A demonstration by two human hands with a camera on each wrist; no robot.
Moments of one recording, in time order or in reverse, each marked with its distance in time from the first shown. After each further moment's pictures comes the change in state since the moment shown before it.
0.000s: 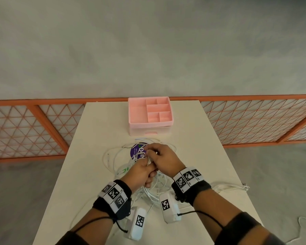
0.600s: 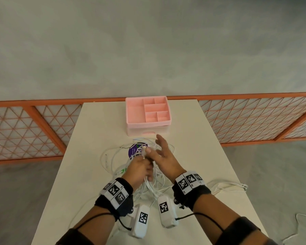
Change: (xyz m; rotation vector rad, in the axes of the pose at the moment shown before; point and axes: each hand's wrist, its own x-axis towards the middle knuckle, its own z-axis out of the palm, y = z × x) left_hand 0.009 0.003 0.007 -0.213 0.140 0.027; right_hand -0.008 0.016 0.003 0.278 0.025 0.108
